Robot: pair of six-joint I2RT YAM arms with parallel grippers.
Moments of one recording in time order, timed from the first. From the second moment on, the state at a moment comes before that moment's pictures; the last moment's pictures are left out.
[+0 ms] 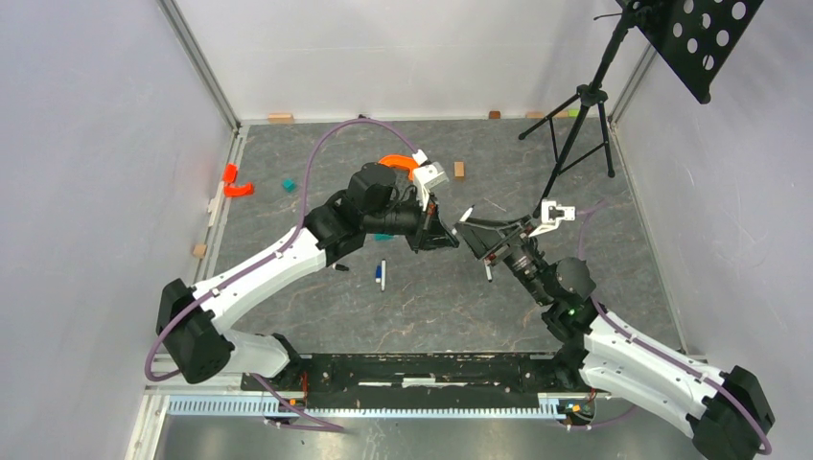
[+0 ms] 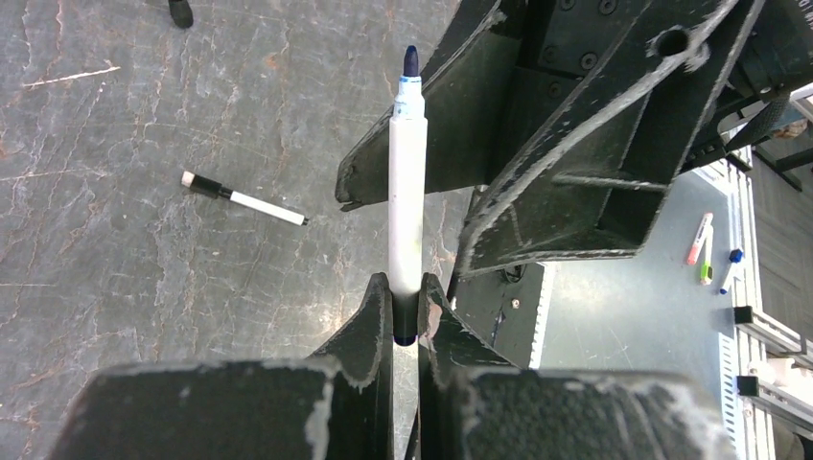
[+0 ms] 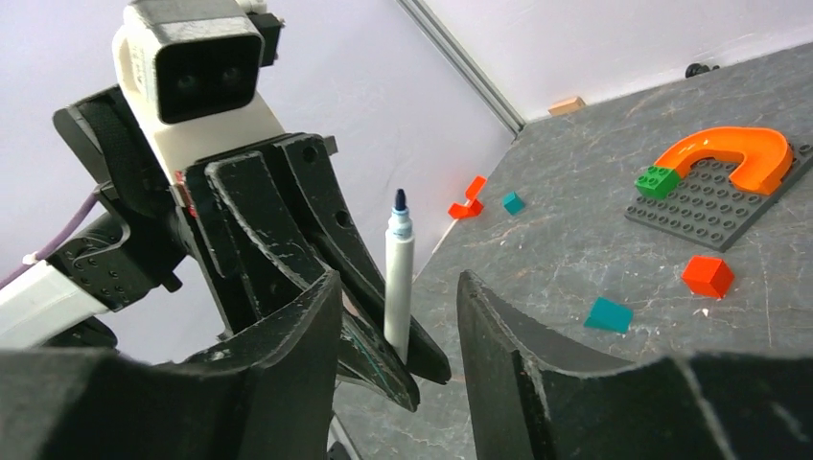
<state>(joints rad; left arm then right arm) -0.81 1.35 1.17 -0.21 0.58 -0.24 0.78 0.74 0.35 0.69 0.08 0.78</state>
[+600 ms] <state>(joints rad) -0.81 1.34 1.16 -0.22 0.57 -0.24 0.81 0.84 0.35 0.76 0.08 0.74</state>
